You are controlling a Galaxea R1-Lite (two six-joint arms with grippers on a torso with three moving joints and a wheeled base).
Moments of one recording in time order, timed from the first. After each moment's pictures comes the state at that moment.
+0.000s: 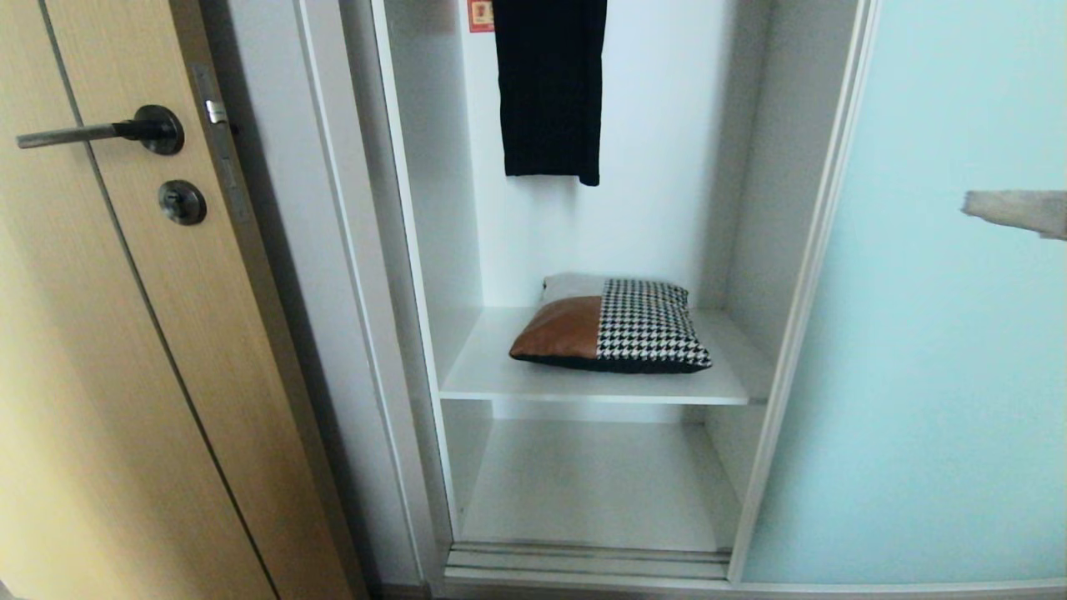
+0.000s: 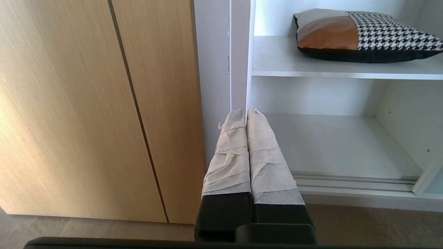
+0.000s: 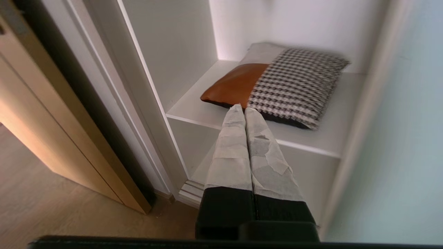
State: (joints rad) left arm -0.01 0.00 0.00 0.00 -0.01 0.01; right arm 0.14 1.21 -1.14 0.01 0.24 0.18
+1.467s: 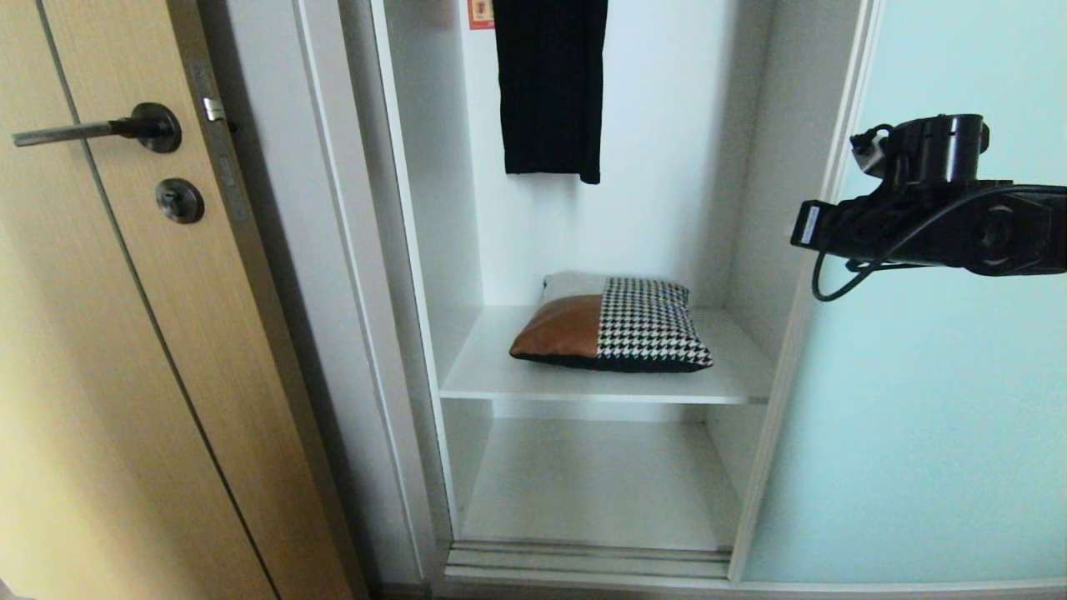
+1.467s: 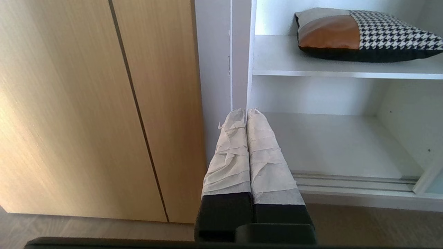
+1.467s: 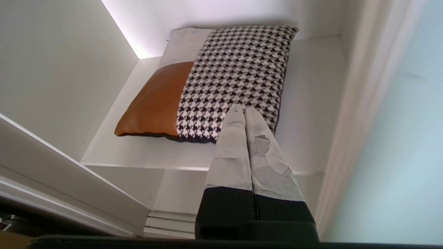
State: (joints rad) left arm 0.00 0.00 0.00 0.00 -0.01 0.01; right arm 0.04 2.02 -1.70 -0.07 0.09 0.27
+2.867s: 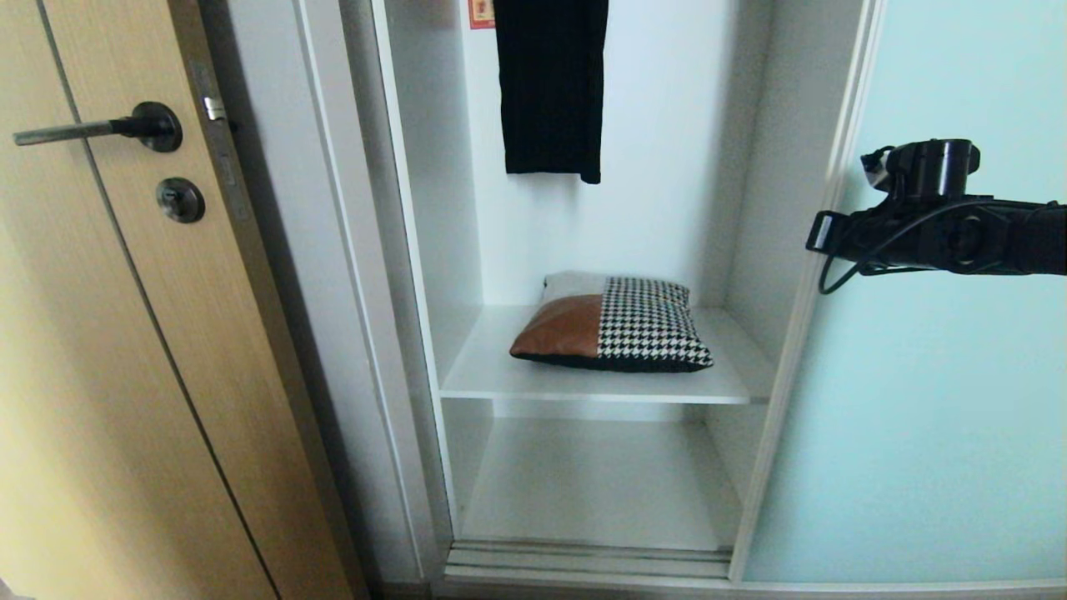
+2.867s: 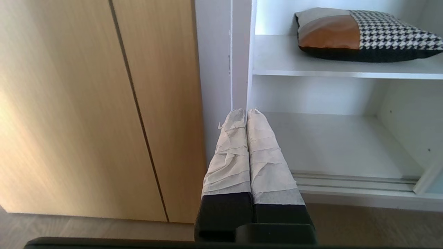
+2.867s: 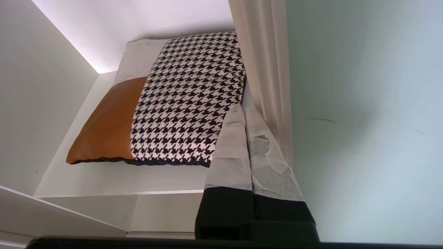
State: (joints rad) left arm 0.00 0.00 0.00 0.00 -0.01 0.01; right arm -0.08 2.21 -1.93 -0.01 0.09 0.27
